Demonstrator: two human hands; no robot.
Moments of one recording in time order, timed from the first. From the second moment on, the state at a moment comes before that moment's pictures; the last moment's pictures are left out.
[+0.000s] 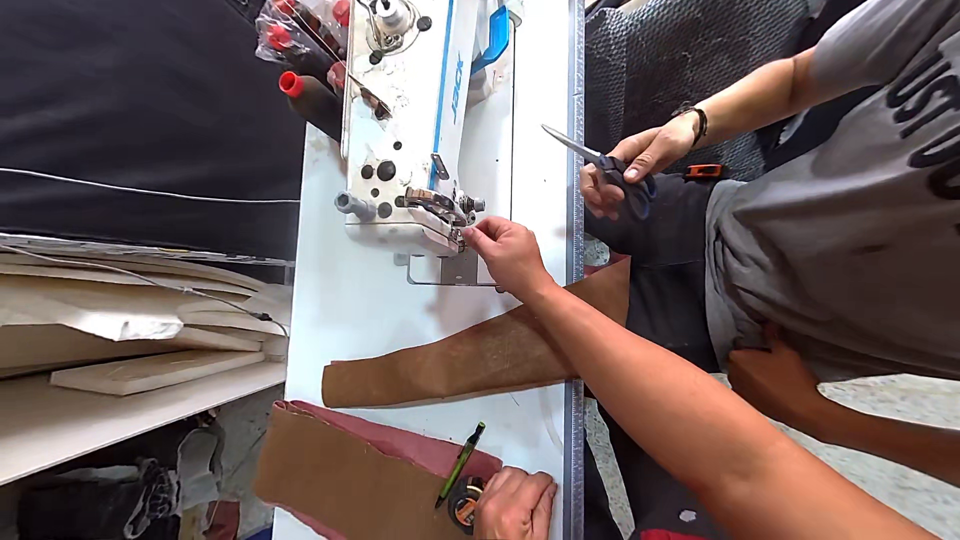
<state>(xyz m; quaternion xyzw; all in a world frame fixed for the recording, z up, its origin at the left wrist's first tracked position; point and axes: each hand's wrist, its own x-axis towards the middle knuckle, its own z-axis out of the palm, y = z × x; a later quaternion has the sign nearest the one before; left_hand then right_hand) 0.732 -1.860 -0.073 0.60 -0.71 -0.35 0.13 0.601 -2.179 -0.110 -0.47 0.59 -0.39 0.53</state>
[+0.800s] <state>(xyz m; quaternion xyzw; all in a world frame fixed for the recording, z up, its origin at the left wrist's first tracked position) 0.720 -2.030 0.012 0.42 -0.86 -0.23 0.18 0.373 -2.039 -0.027 -0.58 0.72 -0.33 0.21</state>
